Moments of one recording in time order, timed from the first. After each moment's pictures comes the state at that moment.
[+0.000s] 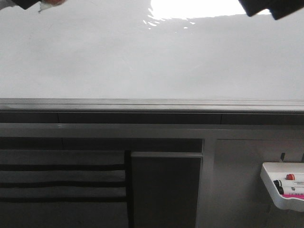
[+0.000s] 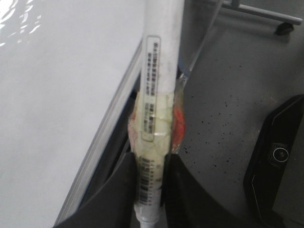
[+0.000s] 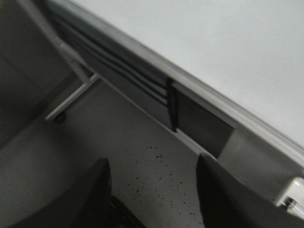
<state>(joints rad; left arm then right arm) -0.61 1.20 -1.20 -0.14 1.02 0.71 0.57 1.01 -0.95 0.35 0.76 -0.38</state>
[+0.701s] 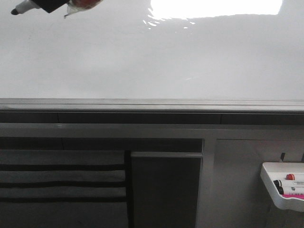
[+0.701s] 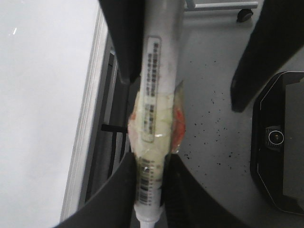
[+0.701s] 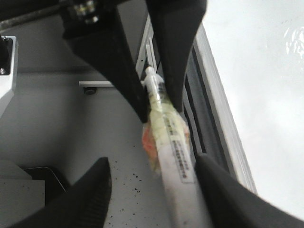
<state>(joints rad) -0.77 1.20 -1.20 -0.14 1.03 0.82 0.80 1.23 -1.13 0.48 0.69 -0.95</state>
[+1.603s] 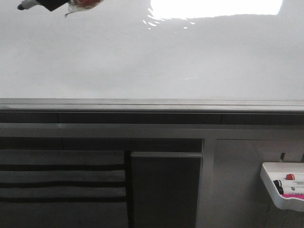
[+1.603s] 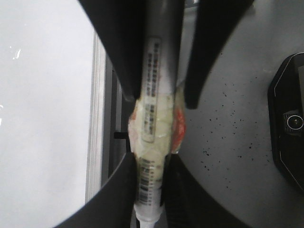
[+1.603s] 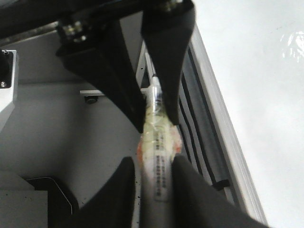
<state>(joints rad) -0.77 1.20 -1.20 -0.14 1.02 0.96 0.81 1.23 -1.13 0.52 0.67 -0.96</state>
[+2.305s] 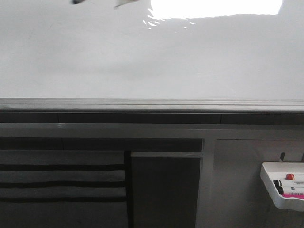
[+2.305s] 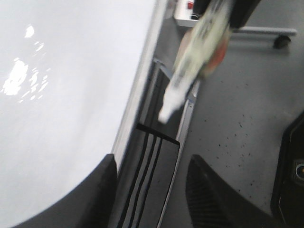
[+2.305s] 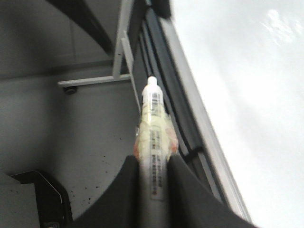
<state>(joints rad) -0.66 1.10 -1.19 -0.15 0.98 0.75 0.70 1.14 -1.13 0.38 0.75 -0.79</state>
